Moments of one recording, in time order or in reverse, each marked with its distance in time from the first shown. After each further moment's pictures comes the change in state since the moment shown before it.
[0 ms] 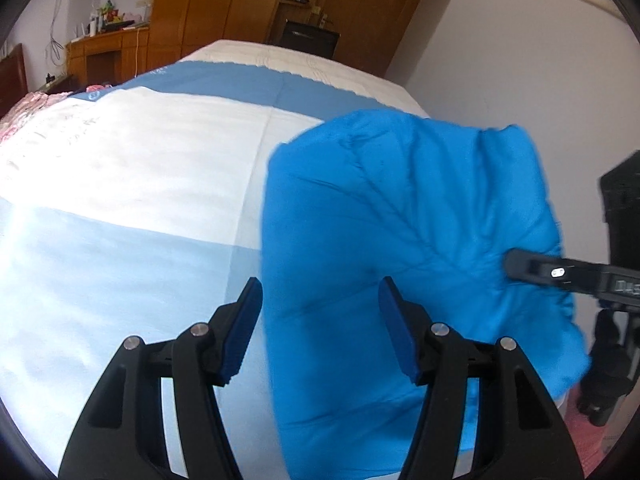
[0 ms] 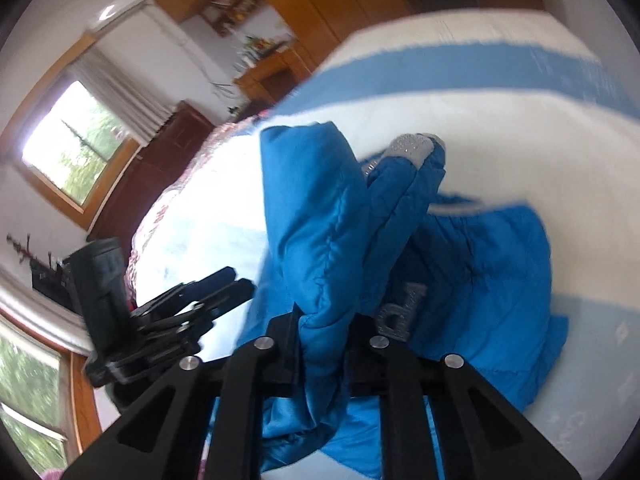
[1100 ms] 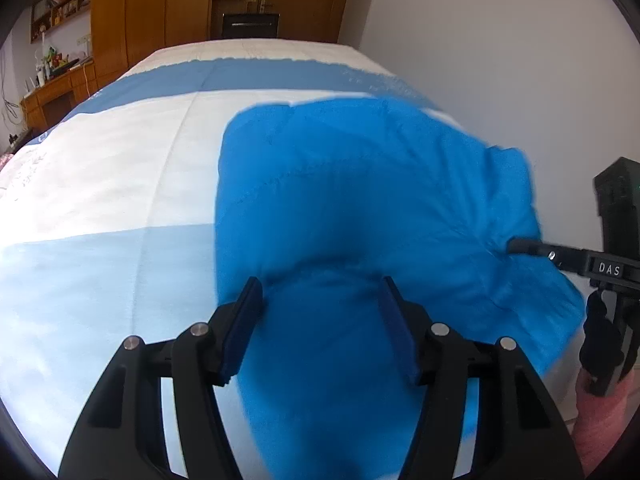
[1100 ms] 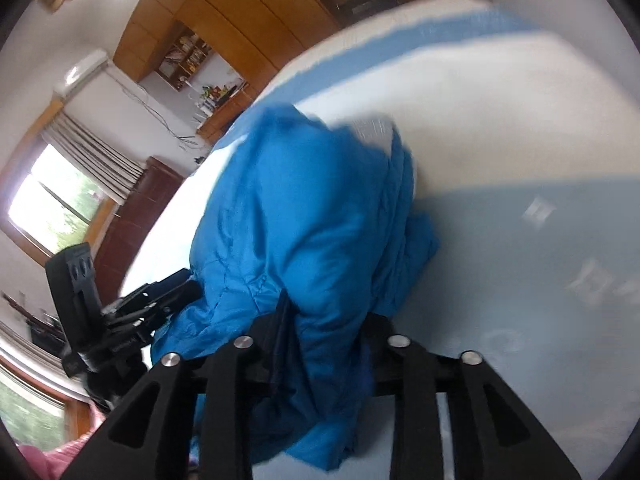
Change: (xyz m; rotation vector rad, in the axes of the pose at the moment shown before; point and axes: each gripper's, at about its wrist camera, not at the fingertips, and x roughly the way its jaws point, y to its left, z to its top) left arm 0.039 -0.077 -0.048 0.234 0.072 -0.025; right arm -0.050 -0.110 -0.096 0.145 -0.184 -0.162
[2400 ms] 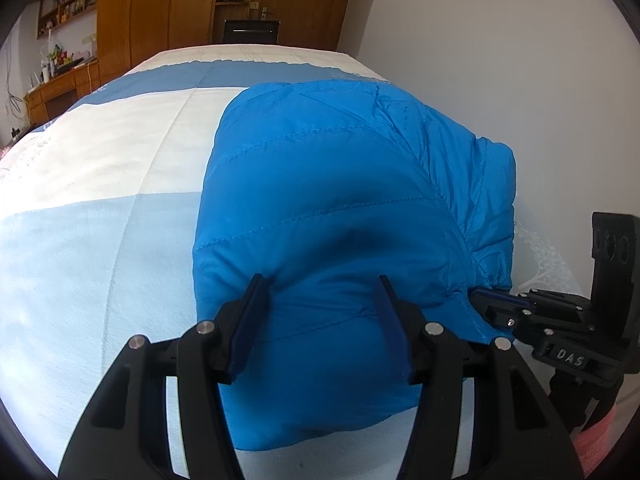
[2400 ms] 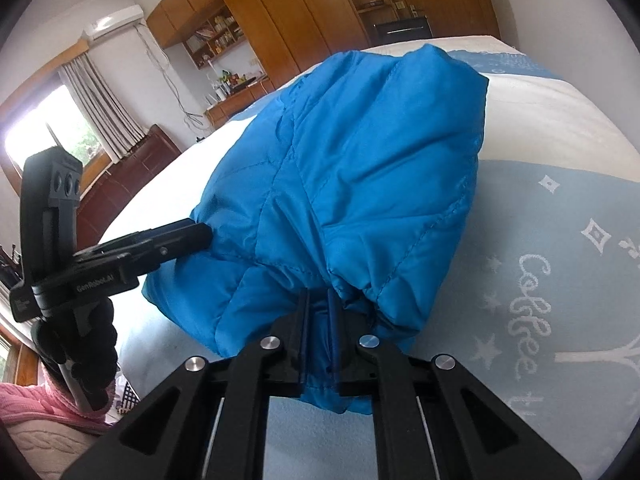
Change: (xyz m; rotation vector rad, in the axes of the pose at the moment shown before) left arm 0.005 -0.022 -0.035 -0.016 -0.036 0.002; right arm 0.016 0.020 -0.085 -0.118 0.011 0.028
